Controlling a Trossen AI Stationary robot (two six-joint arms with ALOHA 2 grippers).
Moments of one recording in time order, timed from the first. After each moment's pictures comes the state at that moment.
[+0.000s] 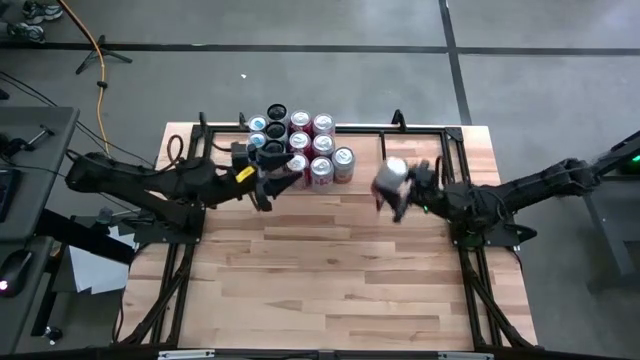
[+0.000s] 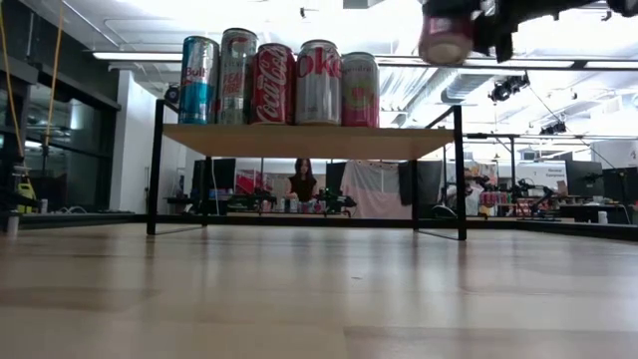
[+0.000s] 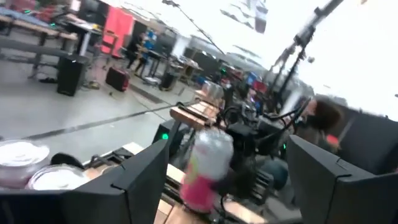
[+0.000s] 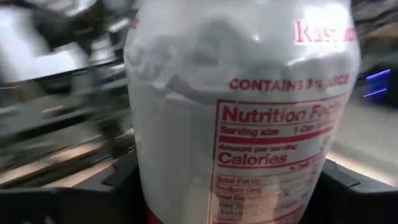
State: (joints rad) left arm -0.16 1.09 0.95 0.30 -0.50 -0.34; right arm 0.26 0.86 0.51 0.33 0.68 0.21
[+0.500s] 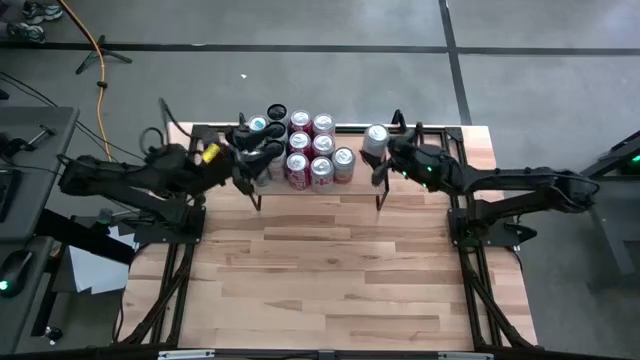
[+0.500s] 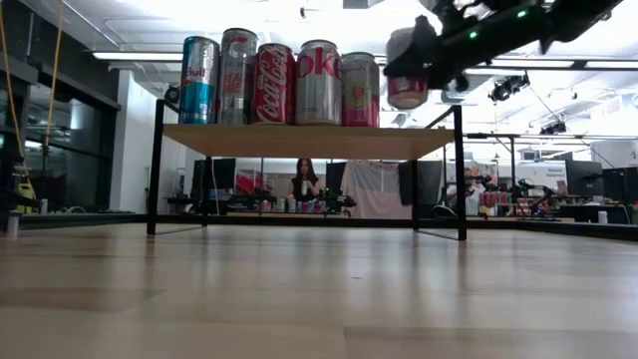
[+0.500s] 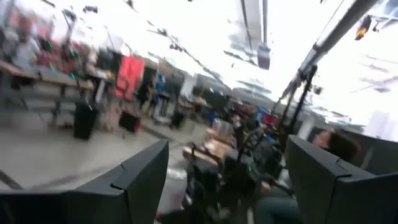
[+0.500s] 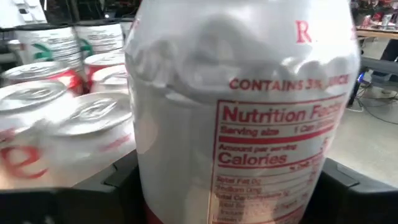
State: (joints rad) left arm -0.13 0.97 0.91 0.39 -0.54 -0.21; right arm -0.22 1.07 0.61 0.34 0.42 0.07
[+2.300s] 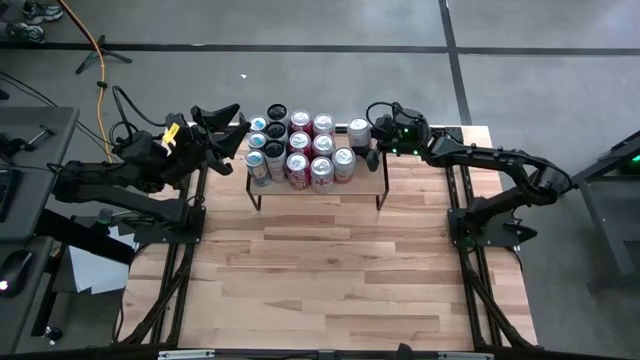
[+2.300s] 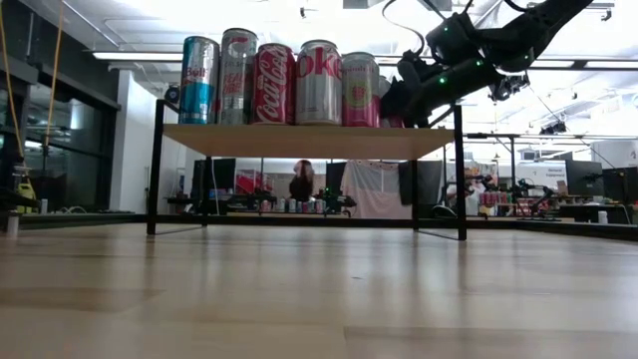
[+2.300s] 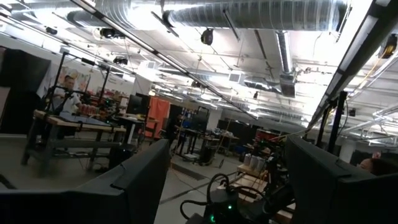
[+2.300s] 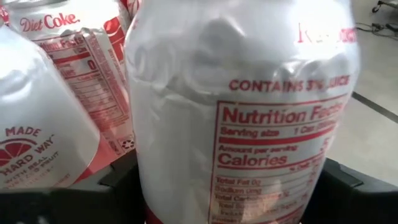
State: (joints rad) left arm -0.04 0.81 0.92 0.39 -0.57 -0.01; right arm -0.62 1.38 0.78 0.25 -0.29 0.02
